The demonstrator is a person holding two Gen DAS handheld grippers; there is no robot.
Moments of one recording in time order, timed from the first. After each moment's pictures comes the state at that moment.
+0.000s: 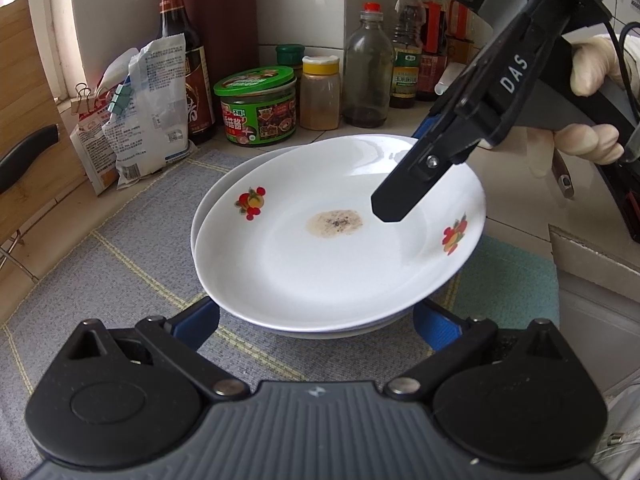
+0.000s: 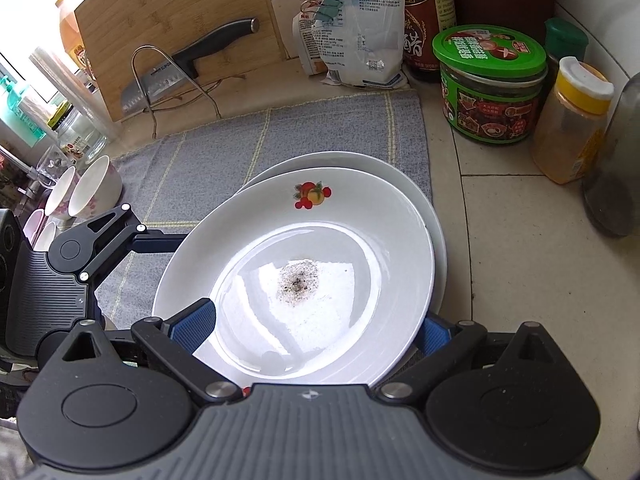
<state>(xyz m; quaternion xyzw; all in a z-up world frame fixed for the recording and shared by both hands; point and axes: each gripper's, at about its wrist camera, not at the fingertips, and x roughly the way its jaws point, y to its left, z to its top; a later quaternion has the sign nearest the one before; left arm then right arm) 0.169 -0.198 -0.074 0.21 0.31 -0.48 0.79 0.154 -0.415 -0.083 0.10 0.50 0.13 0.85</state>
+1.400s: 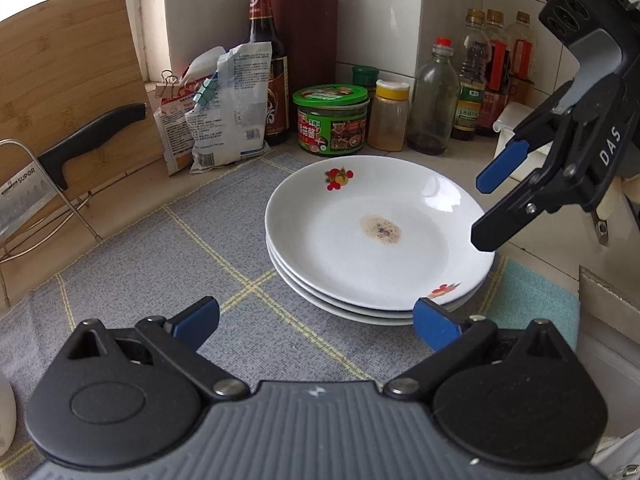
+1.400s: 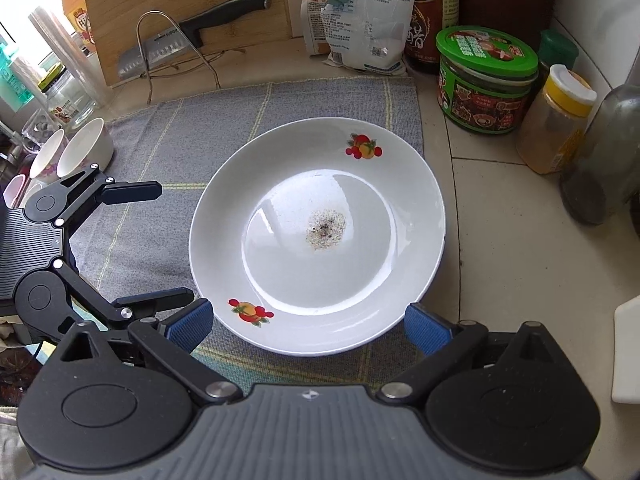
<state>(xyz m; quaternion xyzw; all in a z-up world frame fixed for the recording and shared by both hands) 0.163 -0.165 -0.058 0.15 0.31 -0.40 0.85 0.131 -0.394 -0.068 0.04 0.51 0.11 0.85</state>
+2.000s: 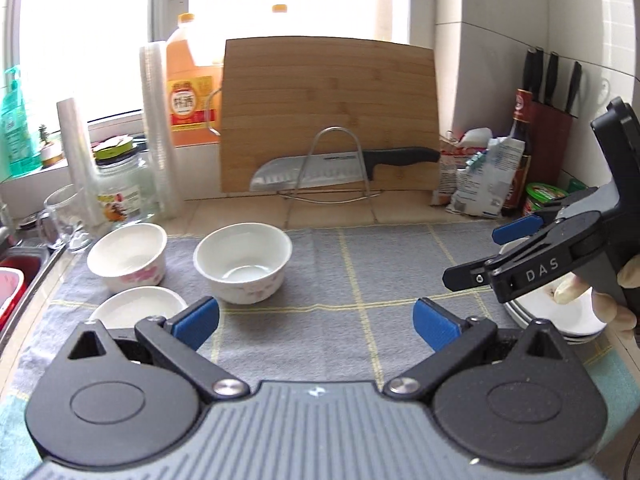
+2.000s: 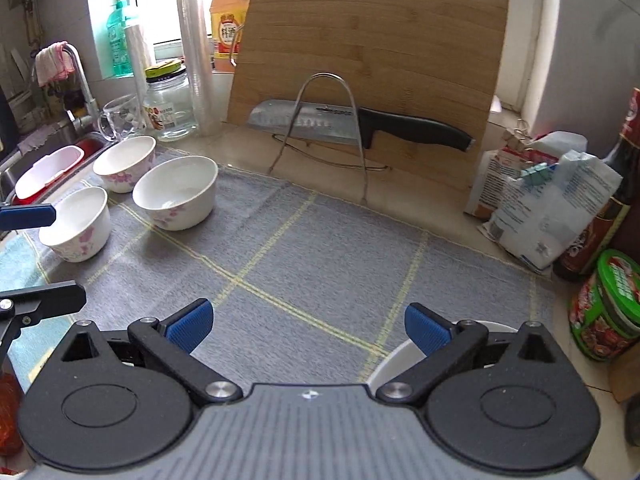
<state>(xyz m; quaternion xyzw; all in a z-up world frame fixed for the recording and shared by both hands) 0.077 -0.010 -0.002 0.01 0.28 -0.05 0.96 0.174 -0.232 -0.058 -0.10 0.36 0.23 0.90</state>
